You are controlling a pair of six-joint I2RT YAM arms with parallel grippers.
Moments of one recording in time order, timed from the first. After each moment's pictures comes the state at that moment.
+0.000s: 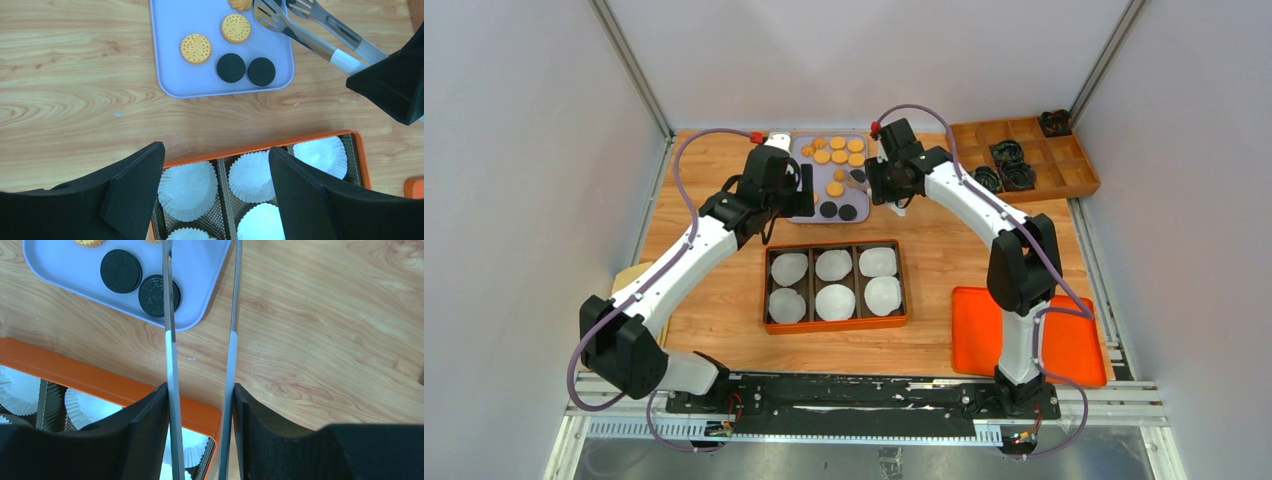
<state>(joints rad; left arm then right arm) -0.49 1.37 1.22 -0.49 -0.24 -0.33 0.54 1.95 1.74 -0.68 0.01 0.16</state>
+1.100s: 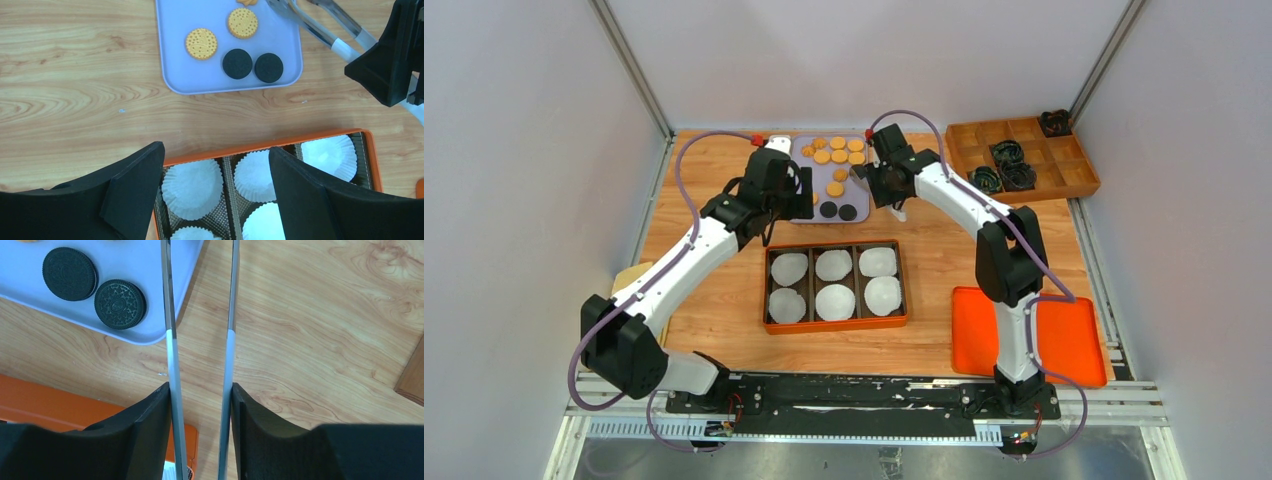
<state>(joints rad) -0.49 1.37 1.20 -0.48 -0.25 -0.32 0.54 2.04 1.78 -0.66 0.10 0.10</state>
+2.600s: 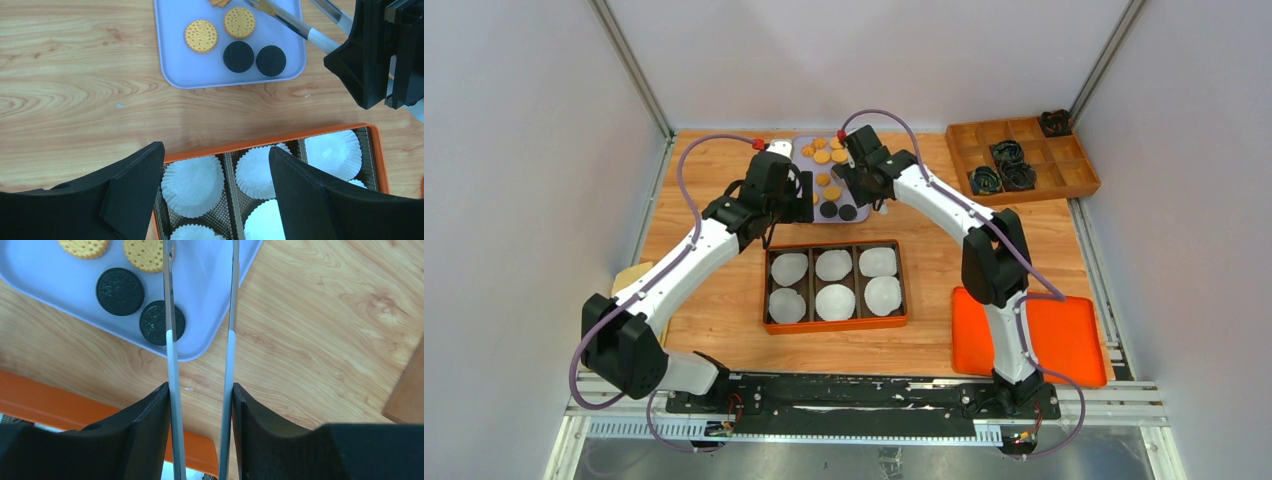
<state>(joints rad) -0.49 1.37 1.18 -0.47 -0.24 -0.32 0.65 2.10 1.91 -0.68 0.18 0.05</state>
